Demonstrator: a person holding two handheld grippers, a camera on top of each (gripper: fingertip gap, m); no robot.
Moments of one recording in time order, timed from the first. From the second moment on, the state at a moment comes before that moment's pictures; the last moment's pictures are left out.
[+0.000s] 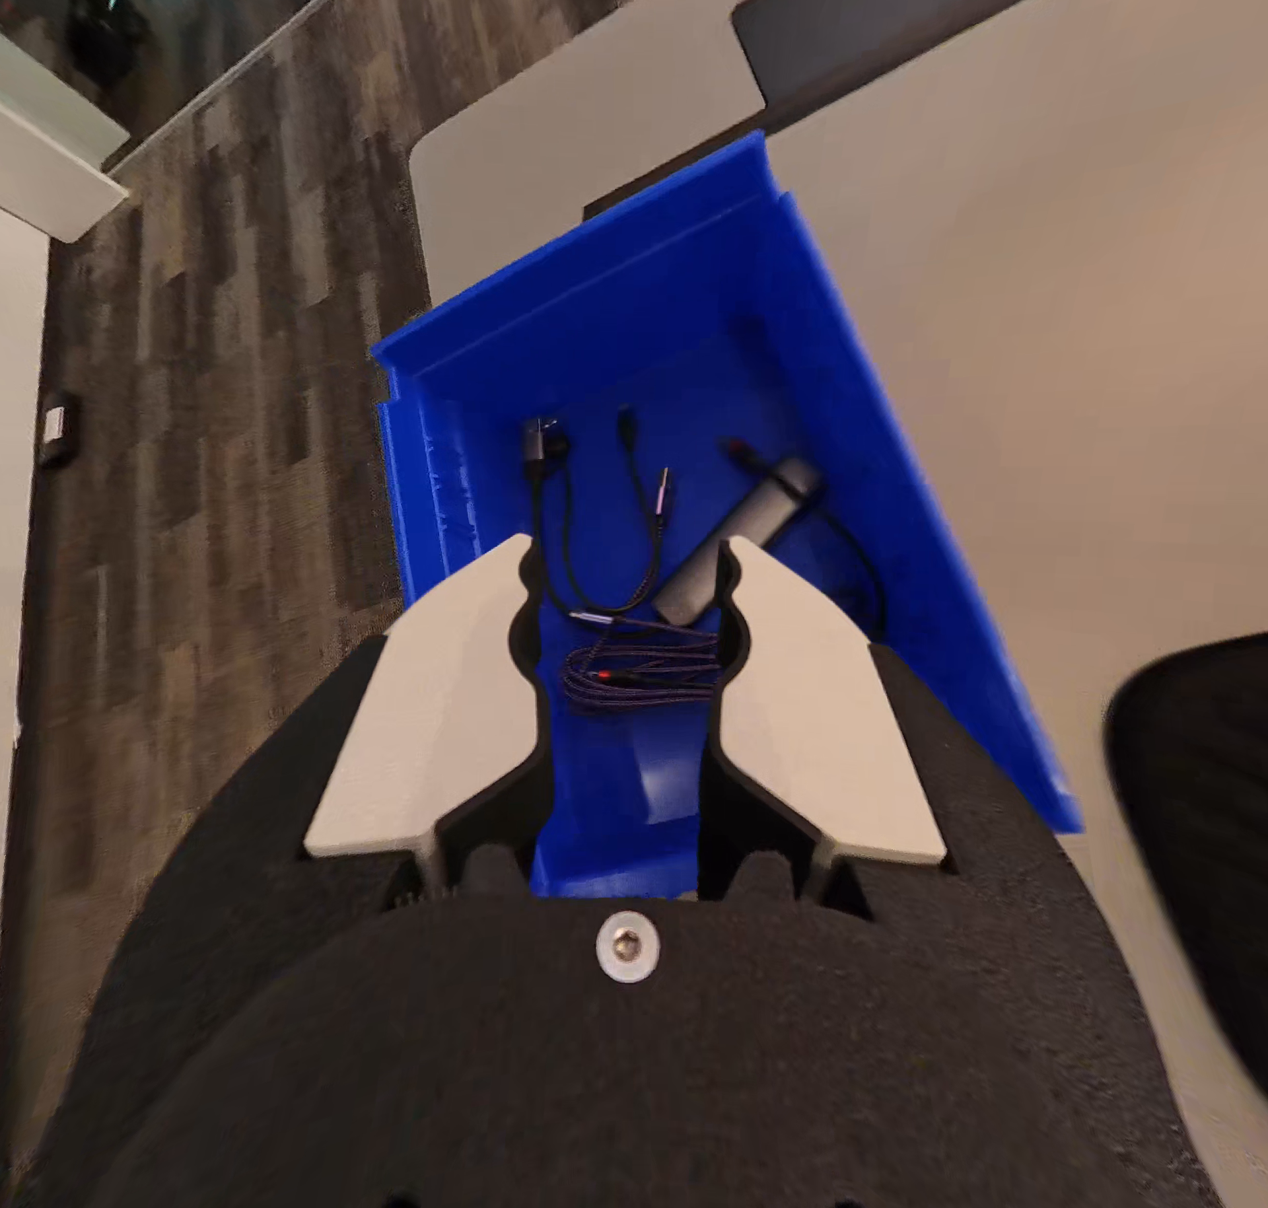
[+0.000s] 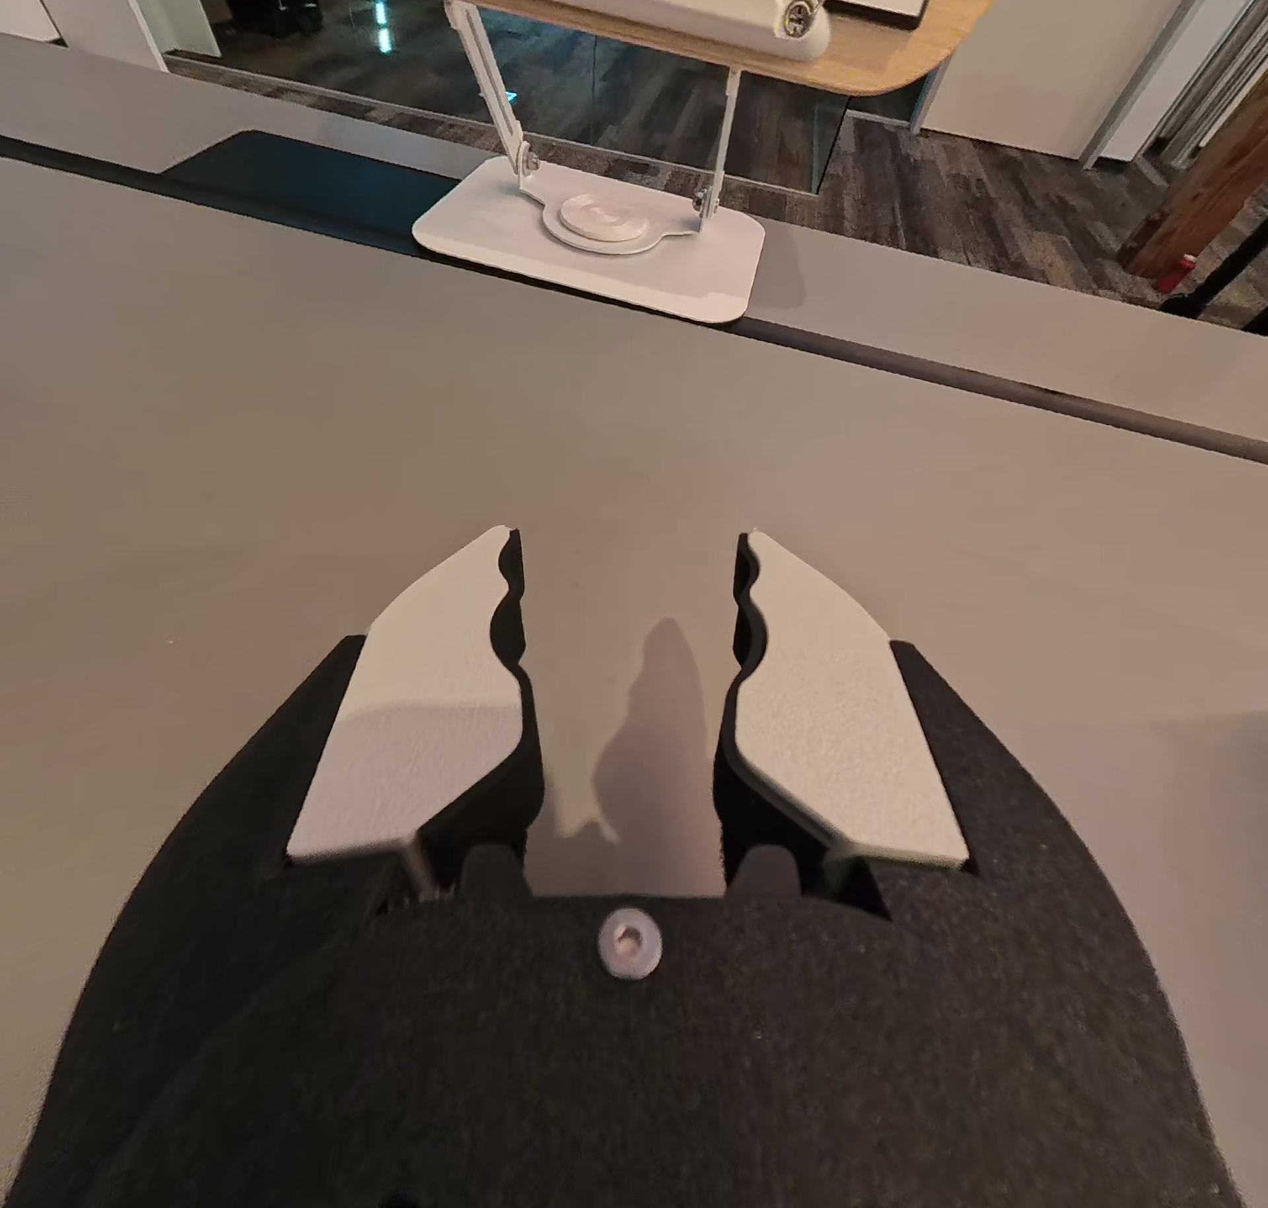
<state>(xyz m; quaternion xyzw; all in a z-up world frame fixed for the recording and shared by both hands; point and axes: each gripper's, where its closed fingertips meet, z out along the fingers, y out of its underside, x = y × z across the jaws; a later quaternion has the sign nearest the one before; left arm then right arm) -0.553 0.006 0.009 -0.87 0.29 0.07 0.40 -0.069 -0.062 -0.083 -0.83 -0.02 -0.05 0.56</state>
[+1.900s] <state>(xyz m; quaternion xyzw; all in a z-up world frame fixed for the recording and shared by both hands) -0.547 0.073 0.036 -0.90 0.30 0.07 0.30 -0.068 -0.064 -0.082 -0.83 -0.06 -0.04 0.56</state>
